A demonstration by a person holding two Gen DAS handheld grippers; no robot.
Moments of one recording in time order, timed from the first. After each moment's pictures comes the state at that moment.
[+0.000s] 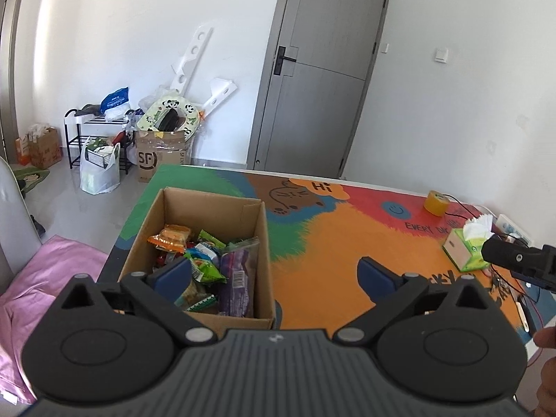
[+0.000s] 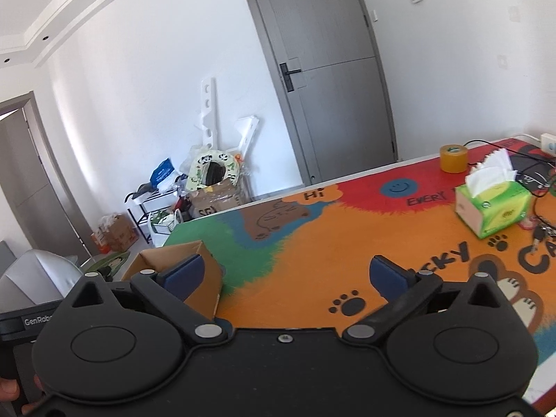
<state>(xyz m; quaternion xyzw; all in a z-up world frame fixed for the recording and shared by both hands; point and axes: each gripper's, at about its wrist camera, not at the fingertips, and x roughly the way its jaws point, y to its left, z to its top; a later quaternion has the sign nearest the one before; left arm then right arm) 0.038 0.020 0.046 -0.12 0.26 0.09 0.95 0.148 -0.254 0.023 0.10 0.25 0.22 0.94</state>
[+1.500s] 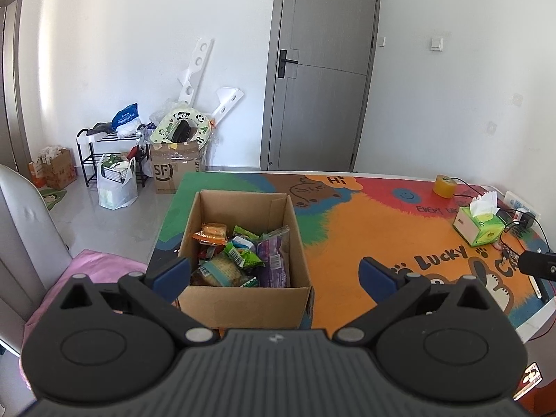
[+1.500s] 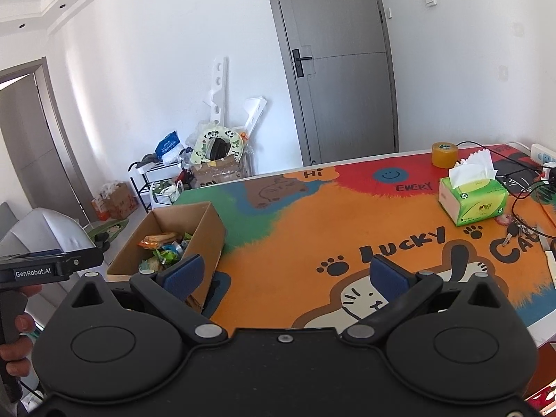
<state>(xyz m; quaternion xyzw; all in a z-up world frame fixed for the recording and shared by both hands) -0.017 0.034 0.056 -0.07 0.26 0.11 0.96 0.094 -0.271 0.033 0.05 0.27 0.24 0.93</state>
